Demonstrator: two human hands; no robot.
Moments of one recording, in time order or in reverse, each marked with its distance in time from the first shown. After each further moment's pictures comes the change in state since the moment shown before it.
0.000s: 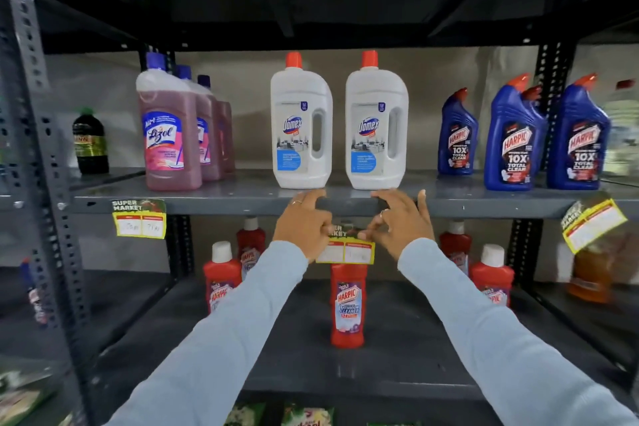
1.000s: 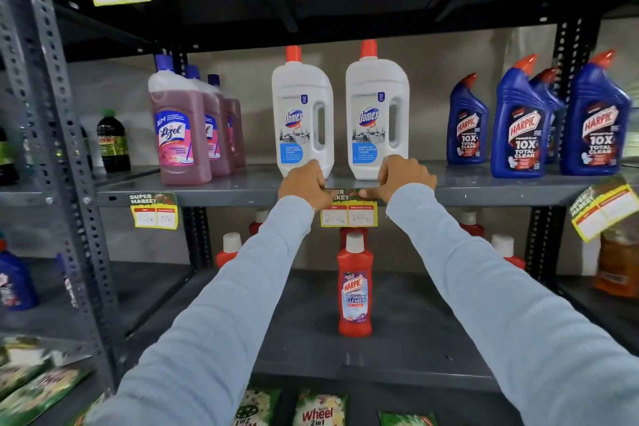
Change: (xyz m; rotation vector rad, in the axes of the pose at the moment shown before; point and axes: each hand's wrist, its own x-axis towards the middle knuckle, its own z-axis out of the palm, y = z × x) left_hand 0.038 0.013 -0.022 -0.215 0.038 -0.288; right_hand 0.039 -0.010 -0.039 0.055 -0.025 0.253
